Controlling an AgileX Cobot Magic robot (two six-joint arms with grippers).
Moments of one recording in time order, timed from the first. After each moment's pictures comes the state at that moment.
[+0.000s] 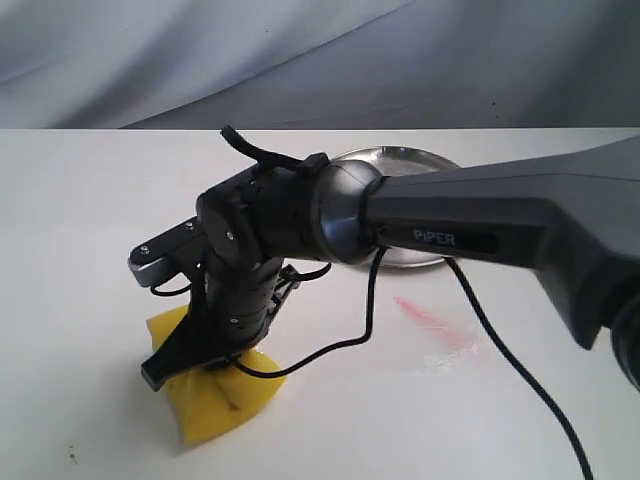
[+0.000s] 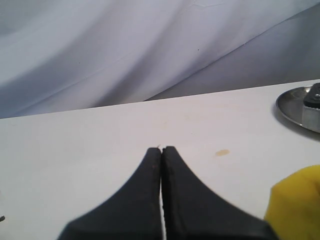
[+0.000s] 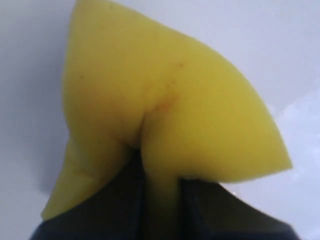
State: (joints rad) left arm -0.07 0.00 0.00 -0.07 0.21 0.16; right arm 1.04 2.18 -1.58 0.09 0.80 0.05
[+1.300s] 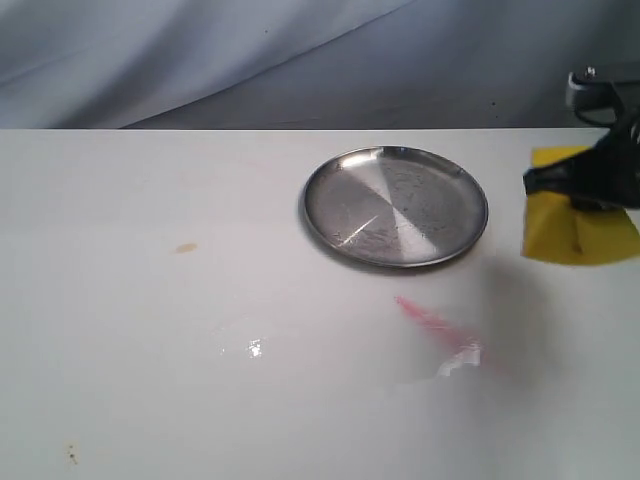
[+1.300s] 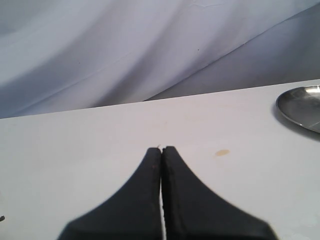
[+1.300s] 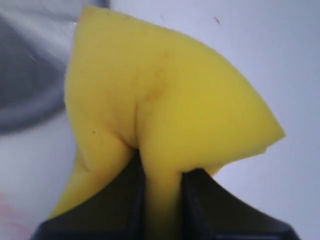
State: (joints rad) left arm -0.07 0.00 0.00 -0.07 0.21 0.16; right arm 0.28 1.60 -1.08 -0.24 0.62 0.28
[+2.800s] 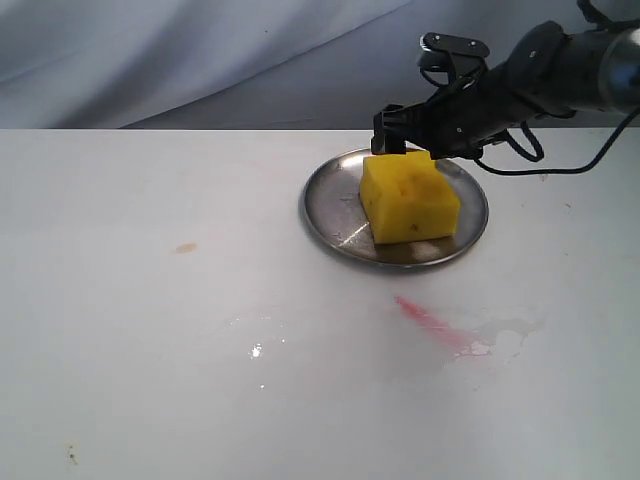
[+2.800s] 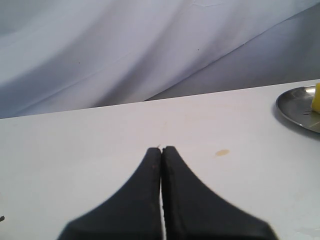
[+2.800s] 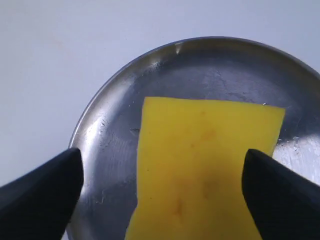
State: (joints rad) left arm -0.07 0.00 0.00 -0.07 0.21 0.16; right arm 0.37 2.12 -1.58 0.57 0.47 -0.36
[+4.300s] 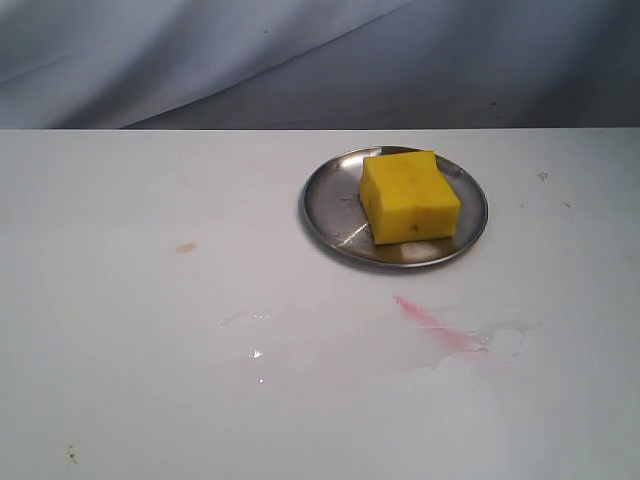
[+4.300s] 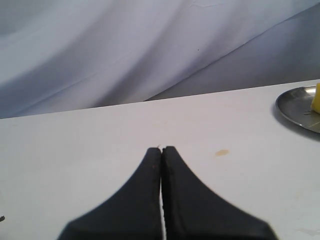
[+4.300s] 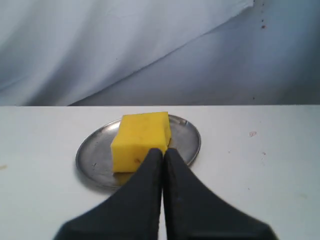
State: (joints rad) left arm -0.07 0.00 0.00 -0.07 0.21 0.16; right arm 0.38 0.41 -0.08 0.29 -0.11 -0.18
